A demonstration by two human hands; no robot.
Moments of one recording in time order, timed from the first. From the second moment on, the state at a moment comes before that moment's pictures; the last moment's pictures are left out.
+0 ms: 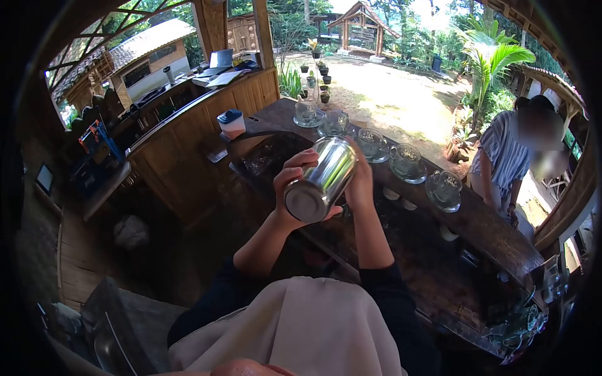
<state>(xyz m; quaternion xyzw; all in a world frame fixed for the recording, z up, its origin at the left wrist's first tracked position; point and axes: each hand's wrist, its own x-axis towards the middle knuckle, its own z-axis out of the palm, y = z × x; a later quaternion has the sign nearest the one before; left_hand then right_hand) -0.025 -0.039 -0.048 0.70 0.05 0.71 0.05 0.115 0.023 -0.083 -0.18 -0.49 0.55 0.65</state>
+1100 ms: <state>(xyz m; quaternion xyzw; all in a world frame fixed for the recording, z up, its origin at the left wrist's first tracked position) -0.041 -0.064 -0.024 0.58 0.17 0.79 -0.10 0.084 -0.017 -0.054 -0.16 -0.61 0.52 0.58</state>
